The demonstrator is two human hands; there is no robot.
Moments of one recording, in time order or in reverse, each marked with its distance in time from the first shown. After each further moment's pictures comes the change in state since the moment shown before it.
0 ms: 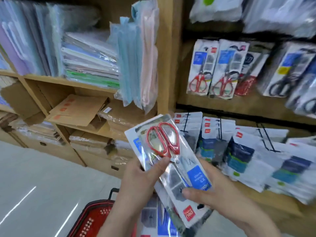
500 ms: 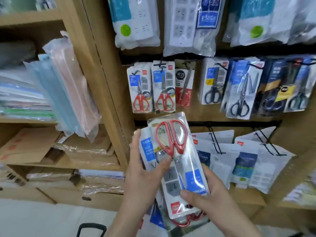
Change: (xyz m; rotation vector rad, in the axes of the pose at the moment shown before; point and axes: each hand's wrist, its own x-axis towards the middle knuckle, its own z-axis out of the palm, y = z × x) left_hand 0.031 0.010 0.172 0.208 -0.096 0.206; right_hand -0.065 0.024 -0.127 0.174 0.389 -0.076
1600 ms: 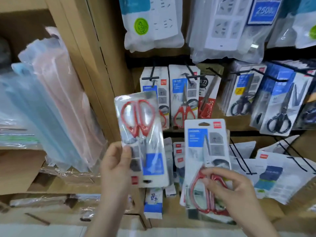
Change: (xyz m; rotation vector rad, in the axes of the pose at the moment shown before) left_hand 0.167 -0.012 -0.094 -0.190 0.234 -0.064; right_hand 0.141 -0.024 0.044 -0.068 0.365 -0.082
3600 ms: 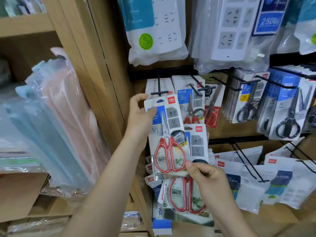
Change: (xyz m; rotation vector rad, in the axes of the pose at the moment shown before) left_hand 0.124 0.059 0.059 0.010 -0.321 -0.040; right_hand 0.040 -0.011 0.083 0.128 0.025 -0.017
